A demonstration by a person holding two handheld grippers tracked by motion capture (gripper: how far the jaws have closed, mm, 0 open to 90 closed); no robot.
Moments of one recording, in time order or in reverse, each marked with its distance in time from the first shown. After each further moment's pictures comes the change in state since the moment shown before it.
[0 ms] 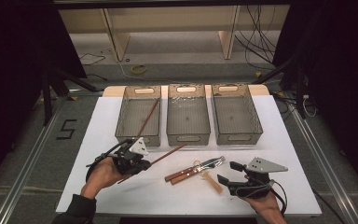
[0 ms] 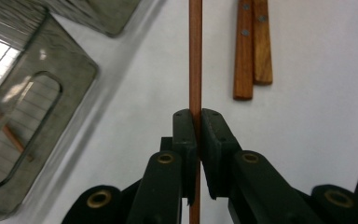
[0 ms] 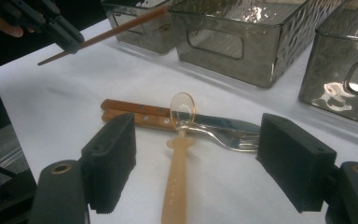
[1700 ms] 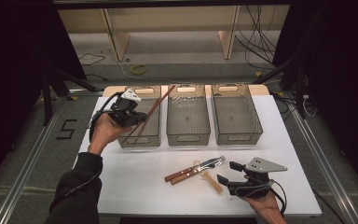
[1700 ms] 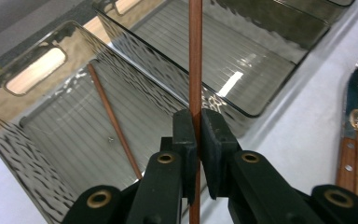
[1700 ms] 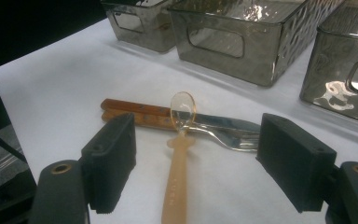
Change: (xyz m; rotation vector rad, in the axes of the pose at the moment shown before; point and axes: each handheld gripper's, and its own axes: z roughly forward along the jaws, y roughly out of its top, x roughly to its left) left arm 0.093 0.067 -0.035 -0.160 0.184 -0.195; right arm 0.000 0.000 0.001 0.005 0.005 0.003
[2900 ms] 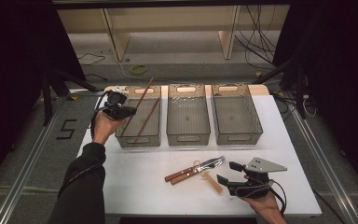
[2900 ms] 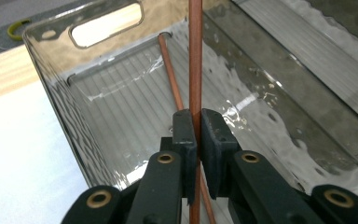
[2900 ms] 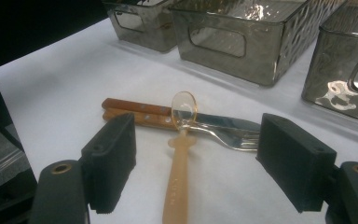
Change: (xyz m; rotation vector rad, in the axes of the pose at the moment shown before) left arm 0.064 -0.033 0.043 -0.017 0.114 -0.261; right arm 0.000 0.000 0.000 -0.001 0.005 0.001
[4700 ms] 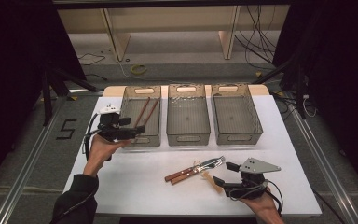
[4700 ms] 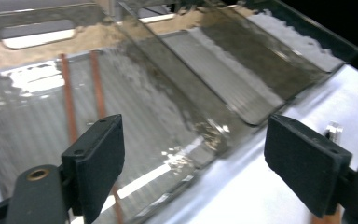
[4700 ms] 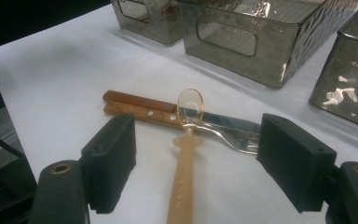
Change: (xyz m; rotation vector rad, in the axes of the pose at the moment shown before) left arm -0.044 -0.053 -0.046 -0.224 -0.212 -0.085; right arm 0.010 0.005 0.006 0.041 -0.014 -0.061
